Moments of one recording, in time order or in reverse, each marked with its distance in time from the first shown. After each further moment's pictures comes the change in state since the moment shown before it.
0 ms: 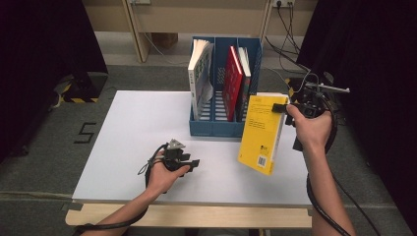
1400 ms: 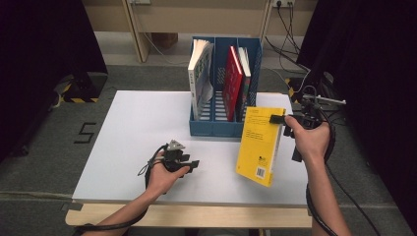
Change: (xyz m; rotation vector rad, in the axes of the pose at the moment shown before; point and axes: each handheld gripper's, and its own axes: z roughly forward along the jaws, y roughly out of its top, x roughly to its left) left arm 0.000 -0.003 0.000 0.005 0.005 0.004; right arm -0.011 -0.025 0.004 0.054 0.027 0.027
